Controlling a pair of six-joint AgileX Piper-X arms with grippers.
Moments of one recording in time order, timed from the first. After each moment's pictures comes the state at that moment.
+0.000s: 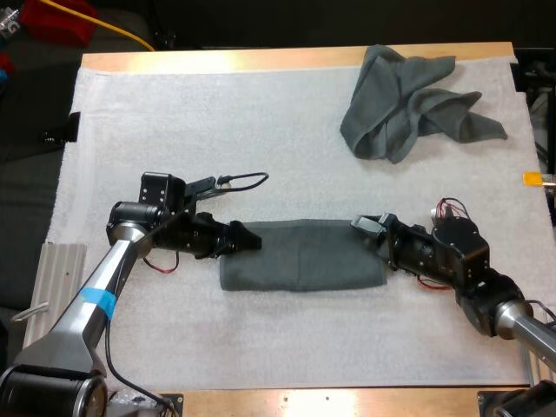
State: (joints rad) left arm -0.09 1.47 -0.83 0.76 0.75 -1.90; right arm 0.47 1.23 -0.40 -0.27 -0.40 -0.58
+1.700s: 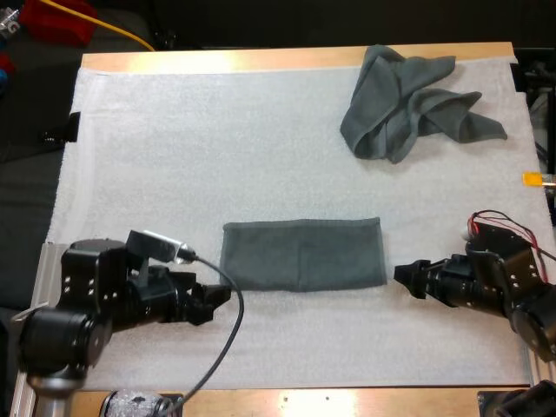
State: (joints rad) left arm -0.09 0.69 -0.85 1.25 0.61 -1.77; right arm 0.47 0.81 -0.65 0.84 -0.25 -1.26
